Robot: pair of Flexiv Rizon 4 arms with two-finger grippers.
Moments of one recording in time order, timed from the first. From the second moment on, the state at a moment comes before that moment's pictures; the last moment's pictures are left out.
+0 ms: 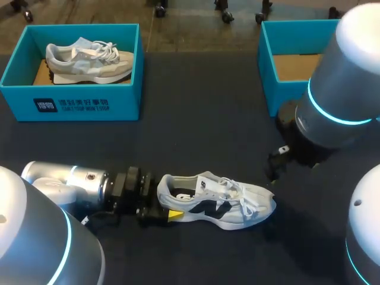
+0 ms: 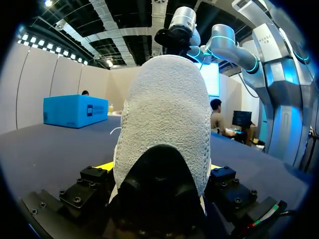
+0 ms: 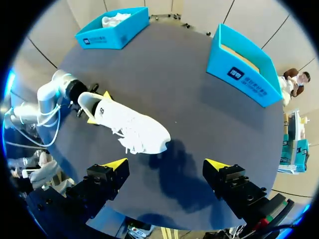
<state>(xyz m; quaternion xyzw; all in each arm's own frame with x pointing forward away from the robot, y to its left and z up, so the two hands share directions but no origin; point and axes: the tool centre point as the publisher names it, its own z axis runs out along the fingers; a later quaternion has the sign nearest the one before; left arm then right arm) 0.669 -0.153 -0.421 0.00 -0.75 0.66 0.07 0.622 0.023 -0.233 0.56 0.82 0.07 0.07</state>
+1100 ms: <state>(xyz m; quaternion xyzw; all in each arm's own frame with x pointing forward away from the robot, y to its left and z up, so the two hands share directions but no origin) 0.669 -0.153 -0.421 0.00 -0.75 0.66 0.07 0.646 0.086 -0.238 0.64 0.77 0.04 0.07</state>
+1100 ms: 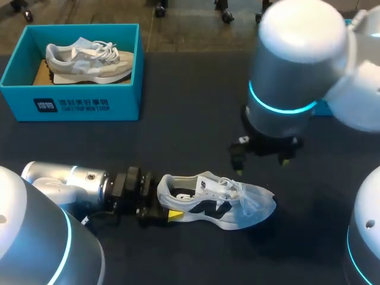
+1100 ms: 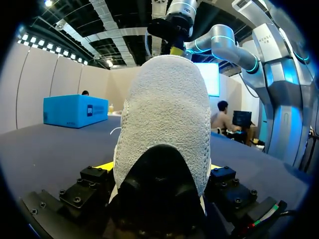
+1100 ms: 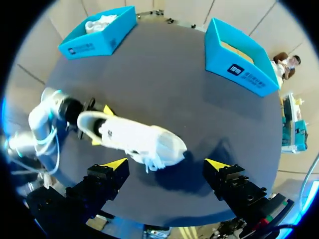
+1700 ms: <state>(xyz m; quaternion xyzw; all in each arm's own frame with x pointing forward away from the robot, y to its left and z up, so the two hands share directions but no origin) 0.668 -0.153 -0.421 0.00 -0.75 0.66 0.07 0.677 0.143 -0.257 0.64 0.76 -0.01 0.04</state>
